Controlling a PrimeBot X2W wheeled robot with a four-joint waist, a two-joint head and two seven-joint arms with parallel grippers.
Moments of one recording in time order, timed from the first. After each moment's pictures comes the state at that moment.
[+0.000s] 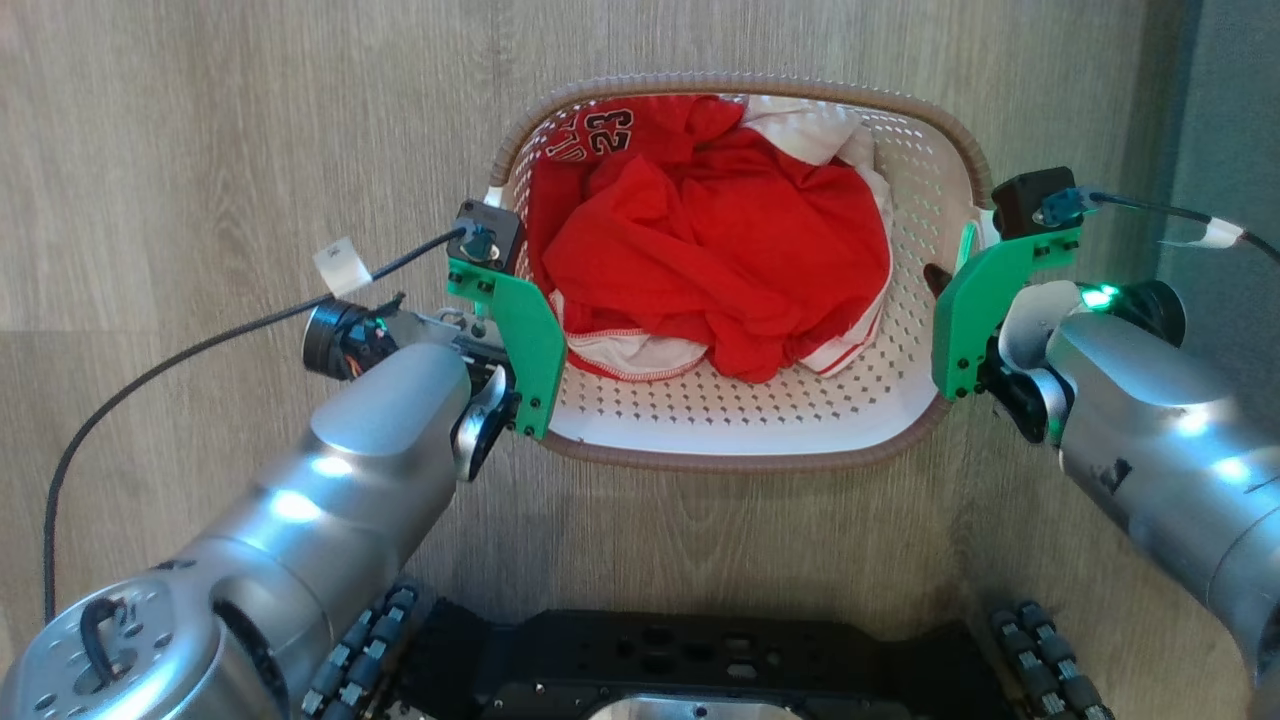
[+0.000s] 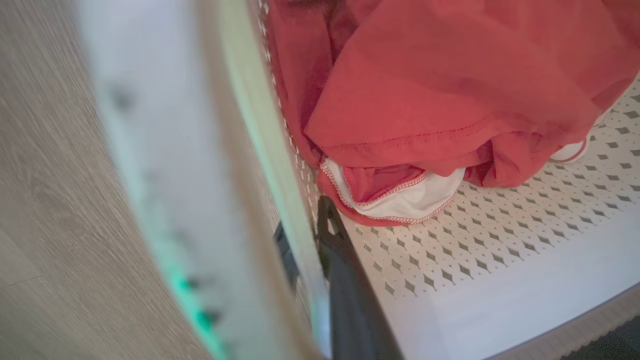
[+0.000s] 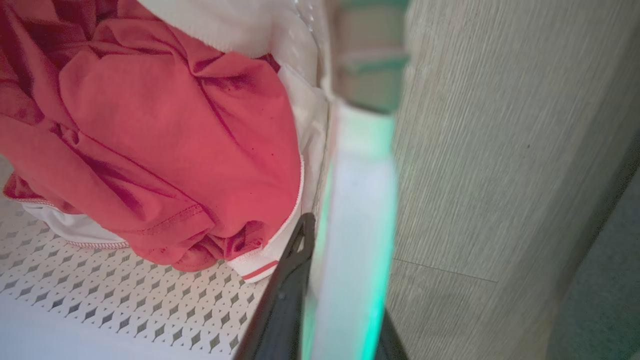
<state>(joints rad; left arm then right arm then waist) -0.96 0.06 -1.28 1.03 -1.03 0.07 0.09 -1.01 -0.29 1.27 1.03 1.25 0.12 -0.03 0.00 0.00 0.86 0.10</state>
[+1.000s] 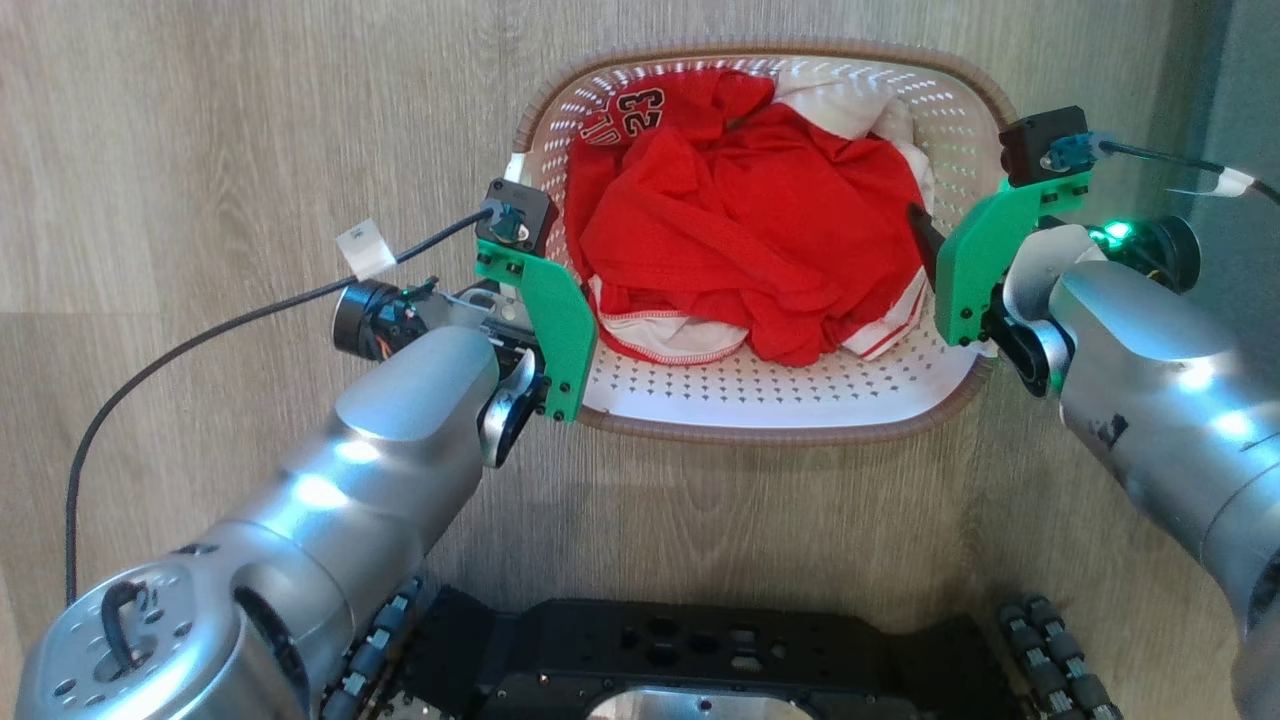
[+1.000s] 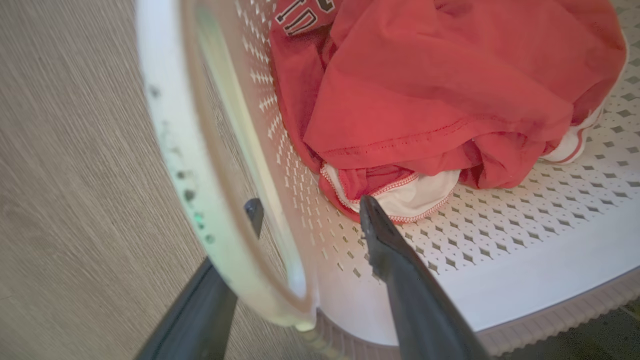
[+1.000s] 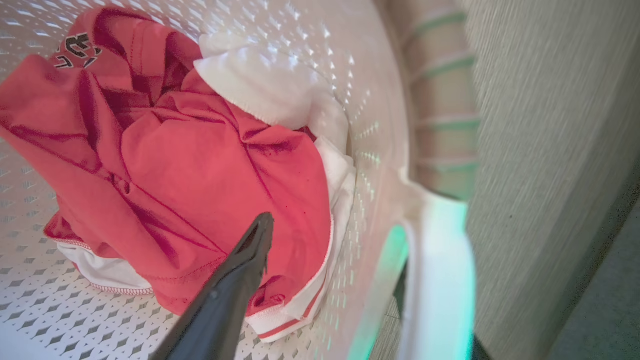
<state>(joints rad) -0.99 0.03 -1.29 1.02 -1.06 0.10 0.07 -1.08 -0.26 1.27 1.11 1.20 0.13 -0.09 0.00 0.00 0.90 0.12</state>
